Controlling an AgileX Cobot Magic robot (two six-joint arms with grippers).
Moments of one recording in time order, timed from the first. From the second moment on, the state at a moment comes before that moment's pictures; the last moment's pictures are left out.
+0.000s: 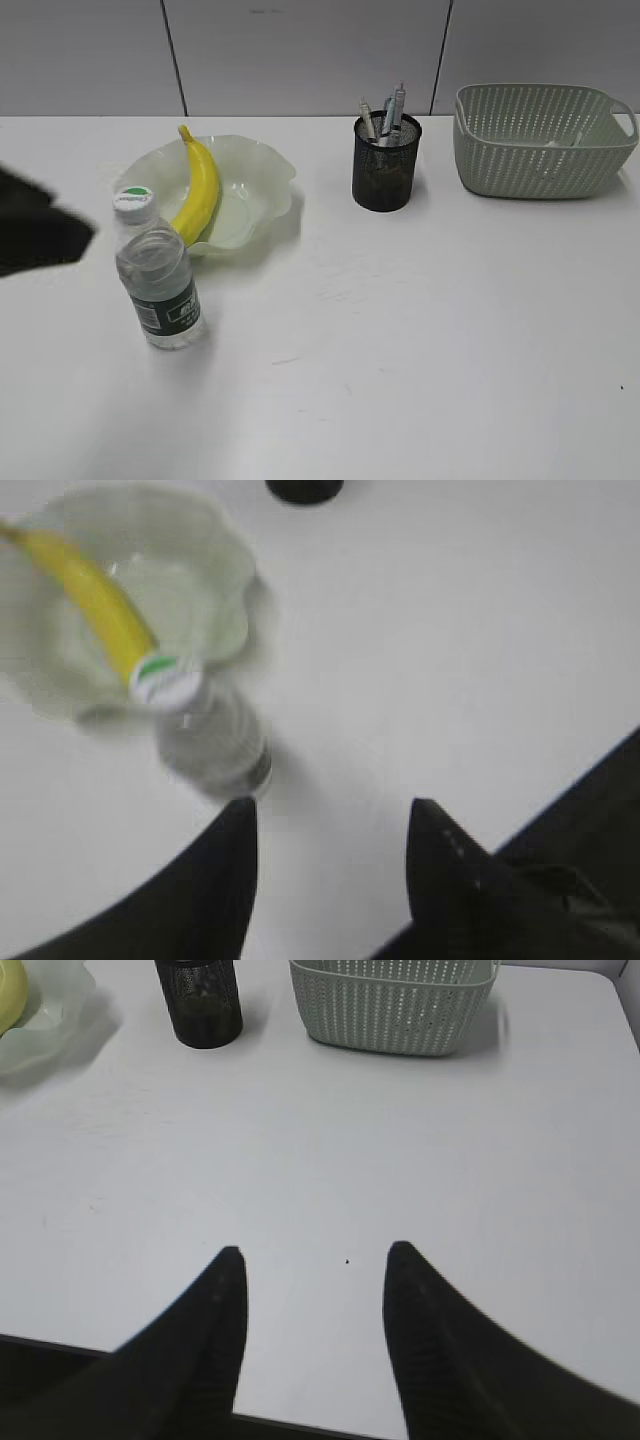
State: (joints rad) left arm -0.74 0.98 -0.84 0.06 0.75 -0.12; right arm 0.28 -0.01 -0.51 -0.05 1.04 0.08
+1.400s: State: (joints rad) left arm -0.44 0.01 -0.54 0.10 1.06 -0.18; right arm 0.10 -0.01 -0.51 -0.05 1.04 0.08
